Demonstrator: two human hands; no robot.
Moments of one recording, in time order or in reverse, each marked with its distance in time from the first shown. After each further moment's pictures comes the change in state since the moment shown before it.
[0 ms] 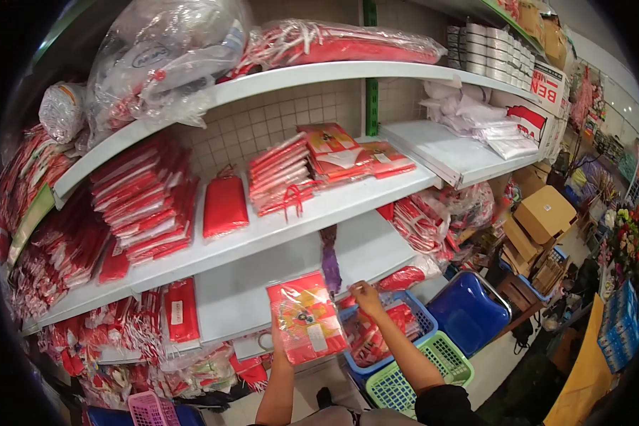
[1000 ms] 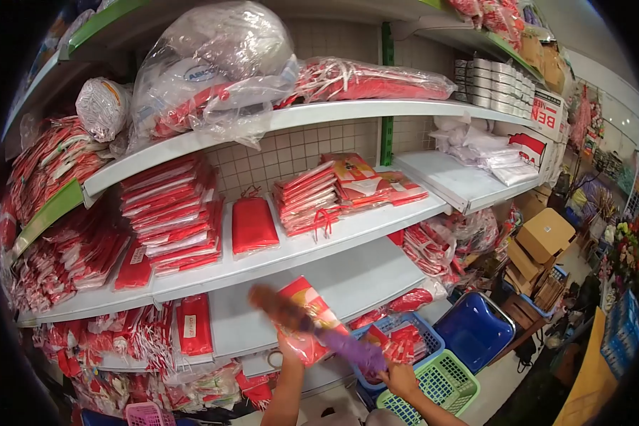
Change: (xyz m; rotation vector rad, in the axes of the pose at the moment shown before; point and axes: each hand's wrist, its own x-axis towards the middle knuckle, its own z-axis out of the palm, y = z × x) left_hand 0.018 0.034 -0.010 -0.277 -0.024 0.266; right_hand -0.191 -0.049 -0.032 -0.809 -0.131 -0.175
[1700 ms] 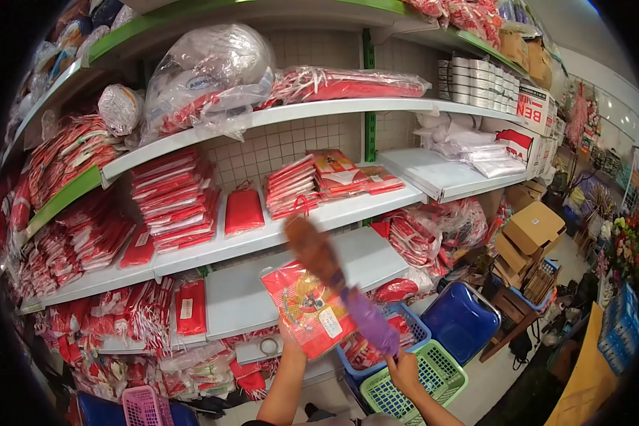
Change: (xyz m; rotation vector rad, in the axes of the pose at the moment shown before) left_hand -0.096 -0.061 0.117 -0.015 -0.313 -0.210; right_hand -0.070 0.017 -0.053 0.300 0.230 0.089
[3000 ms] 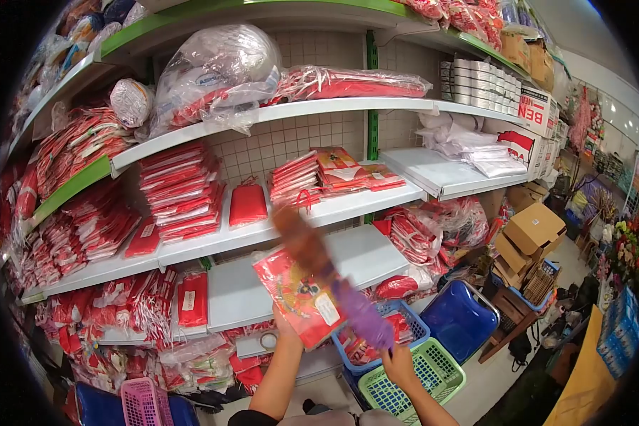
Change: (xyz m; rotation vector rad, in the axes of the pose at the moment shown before) left_hand -0.001 0.004 0.013 0.166 -0.139 0.046; right_hand -0.005 -0.009 -0.003 -0.003 -0.040 -0.143
